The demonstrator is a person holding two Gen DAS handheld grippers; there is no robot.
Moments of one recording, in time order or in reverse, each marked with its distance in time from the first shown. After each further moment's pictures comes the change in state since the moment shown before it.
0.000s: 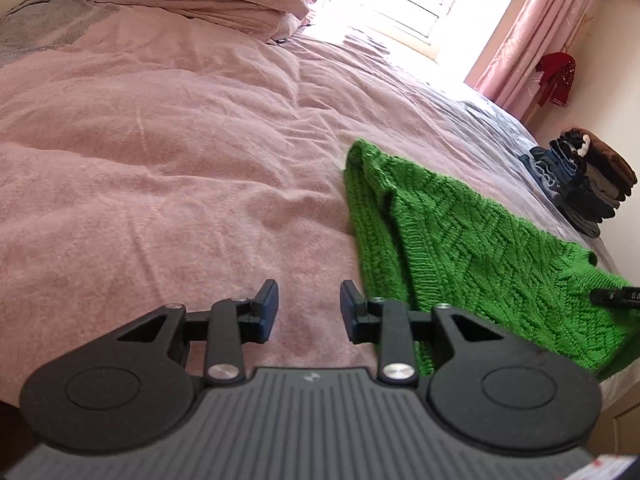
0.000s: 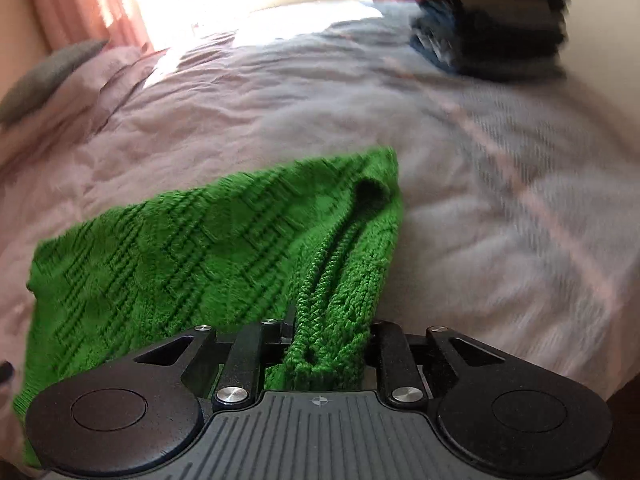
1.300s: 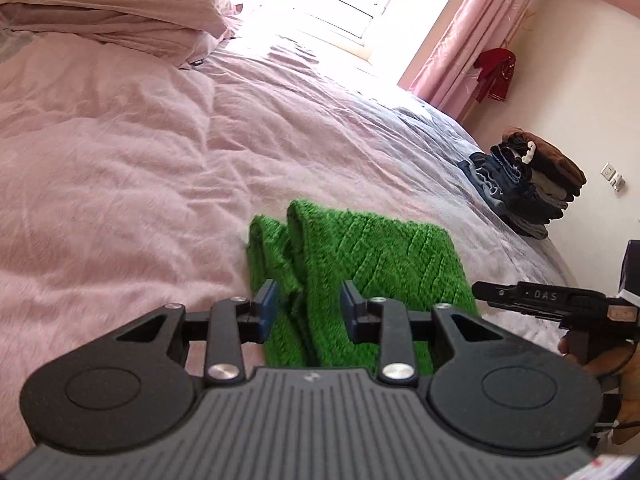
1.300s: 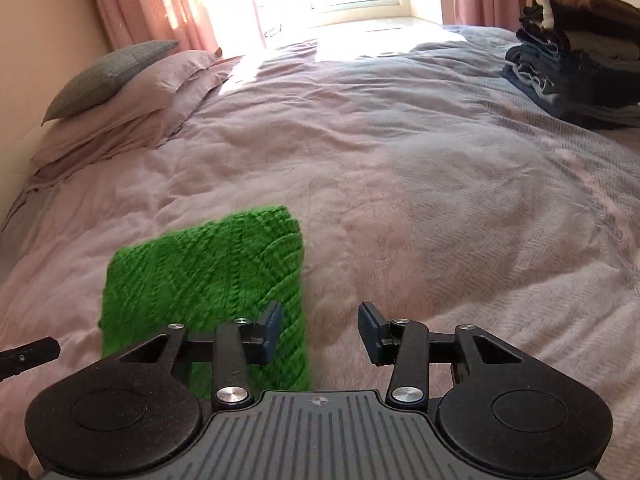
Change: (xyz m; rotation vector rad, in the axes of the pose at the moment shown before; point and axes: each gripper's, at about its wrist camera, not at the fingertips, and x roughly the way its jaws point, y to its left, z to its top) left arm 0.045 -0.048 0.073 0.097 0.003 -0.209; right arm 0.070 0.060 0.025 0.136 0.005 0.266
